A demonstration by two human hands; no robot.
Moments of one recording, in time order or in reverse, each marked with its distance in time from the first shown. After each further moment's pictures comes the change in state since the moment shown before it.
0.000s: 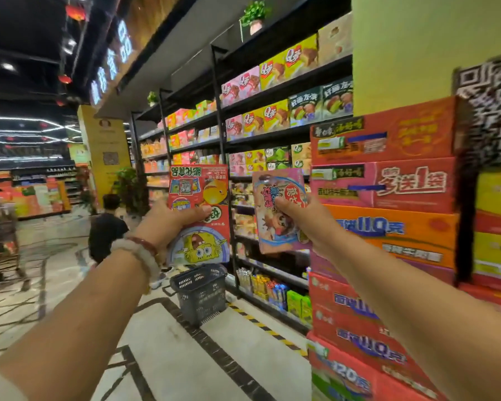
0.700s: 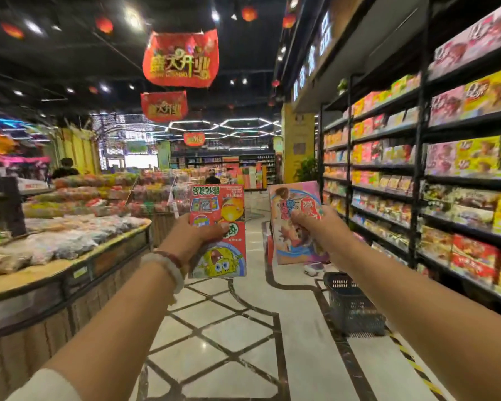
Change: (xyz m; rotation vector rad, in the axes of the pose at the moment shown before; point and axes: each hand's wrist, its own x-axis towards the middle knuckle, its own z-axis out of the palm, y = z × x) left_hand -0.034 -0.036 -0.112 0.093 0.733 -0.038; right_hand 0.111 0.077 0.188 0.184 -0.752 0.044
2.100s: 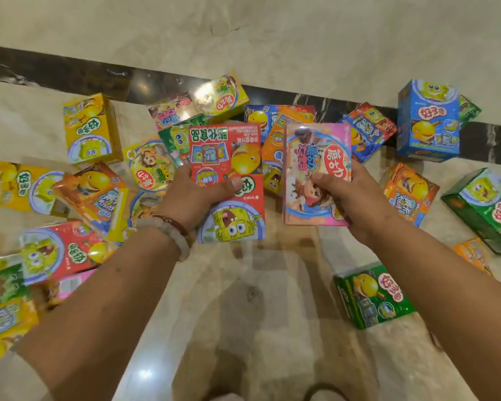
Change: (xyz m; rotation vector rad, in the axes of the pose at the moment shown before) left_hand -0.283 -0.987 -0.151 0.028 0.277 -0.882; right_hand -0.335 0.980 0.061 0.020 -0.057 0.952
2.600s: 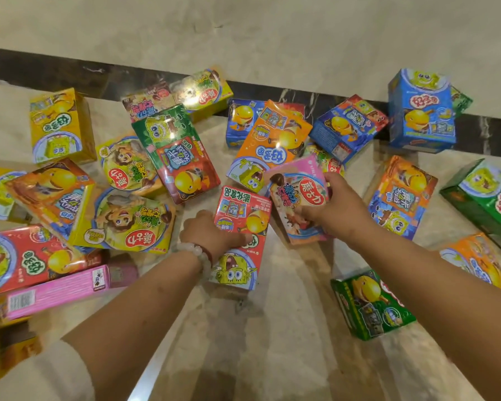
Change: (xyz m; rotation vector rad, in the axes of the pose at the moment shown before) left_hand 0.029 -0.098 0.025 0.666 0.100 -0.221; right_hand 0.022 0.055 -0.020 -0.704 0.101 -0.060
